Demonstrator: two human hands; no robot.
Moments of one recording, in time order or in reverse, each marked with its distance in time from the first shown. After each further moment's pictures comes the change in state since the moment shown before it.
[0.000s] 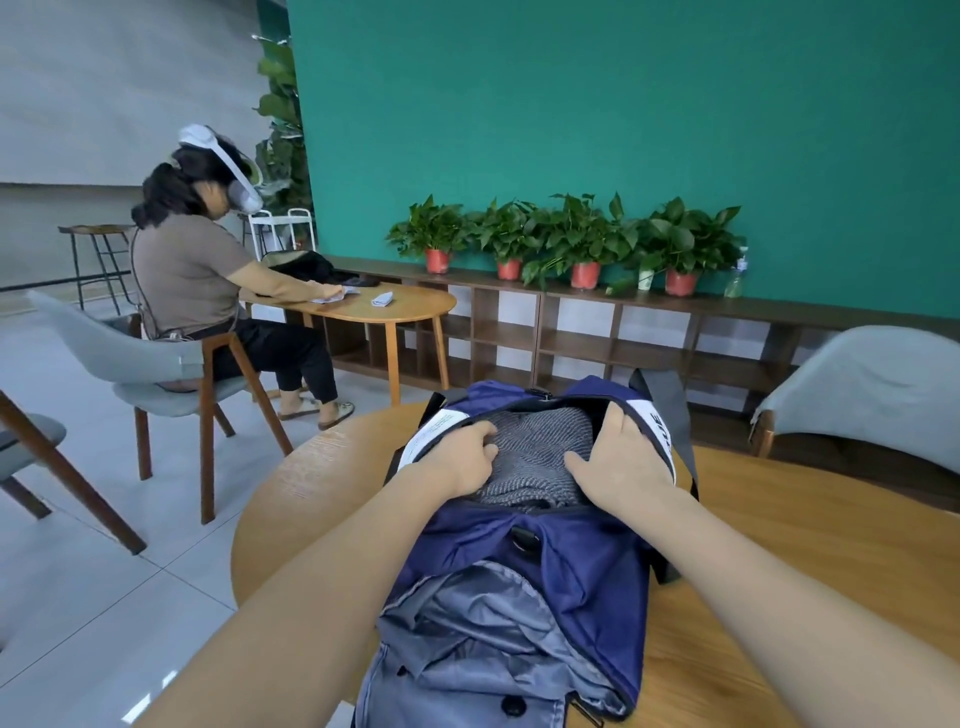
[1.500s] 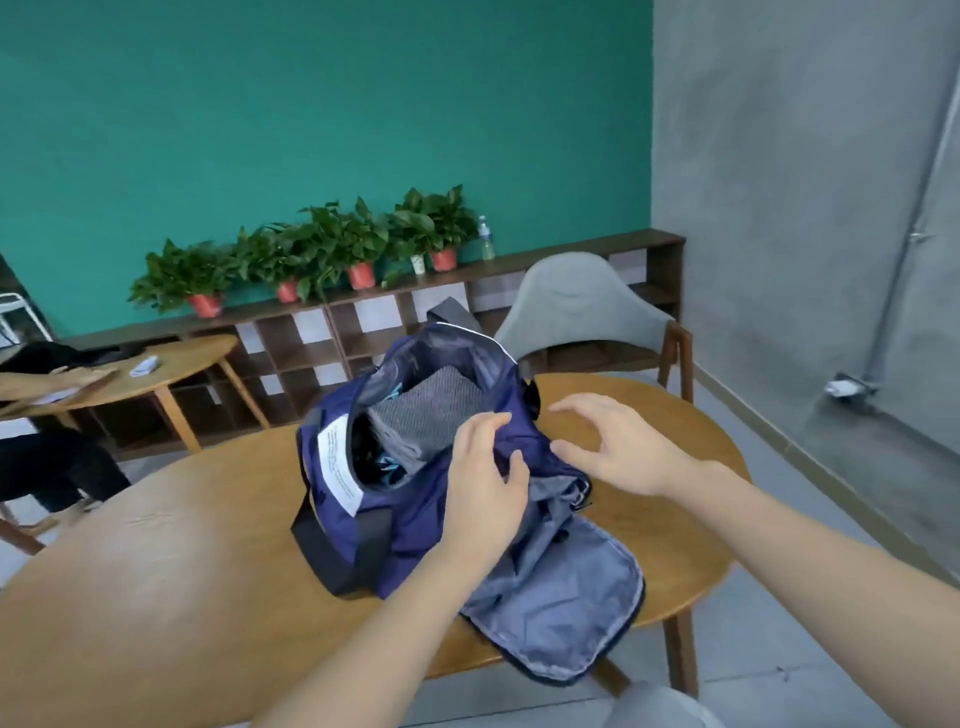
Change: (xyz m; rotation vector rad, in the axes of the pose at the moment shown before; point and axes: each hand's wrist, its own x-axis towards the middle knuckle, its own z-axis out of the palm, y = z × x) left_hand -0.172 0.314 0.207 -0.359 0.385 0.618; right_hand -0.200 0.325 -0.153 0.145 0.159 -0.165
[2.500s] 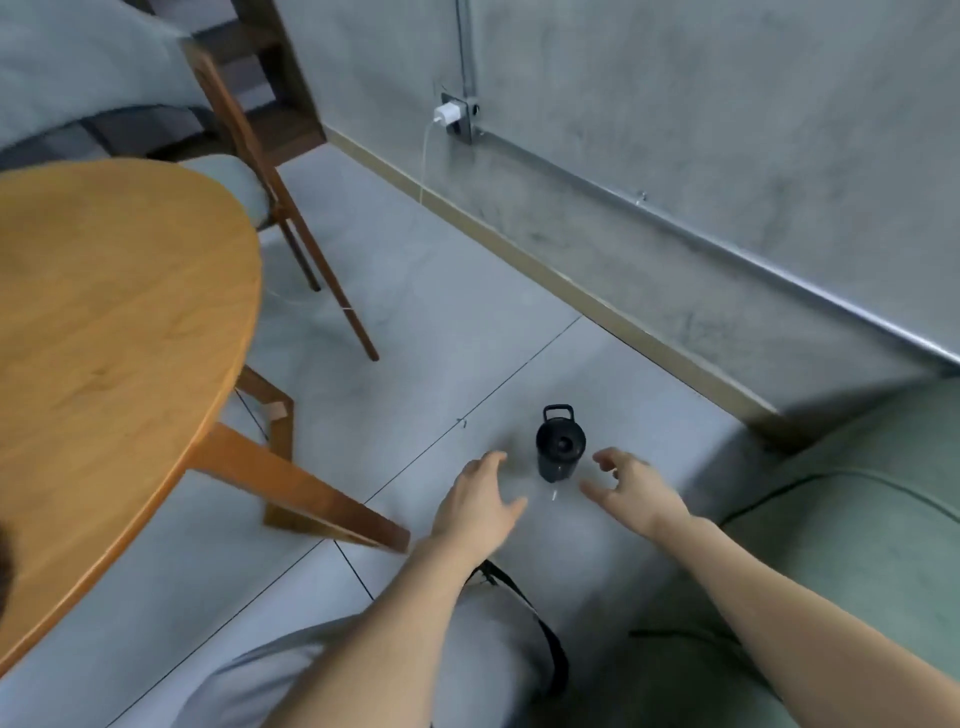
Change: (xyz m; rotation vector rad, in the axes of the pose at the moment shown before) left_hand -0.265 0.076 0.435 0.076 -1.283 -0.127; right_hand -0.493 0.323 0.084 0.150 -0.038 1.346
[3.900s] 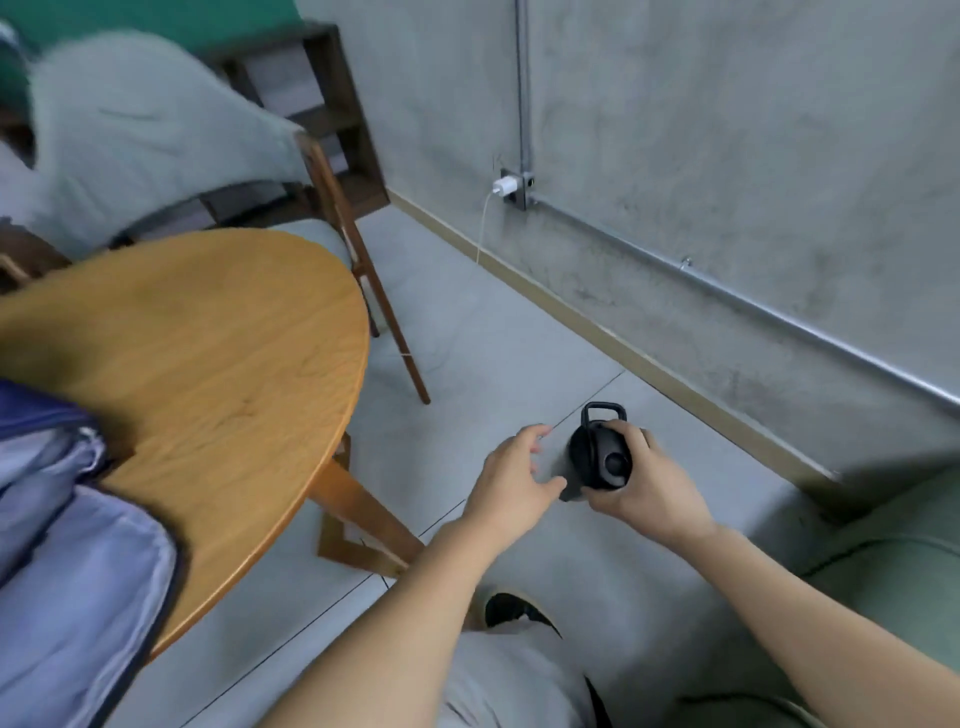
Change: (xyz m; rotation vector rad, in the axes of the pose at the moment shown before) left_hand 0.001 0.022 -0.072 -0.212 0.147 0.168; right_hand -0.014 -0.092 -0.033 0.029 0.233 -0.291
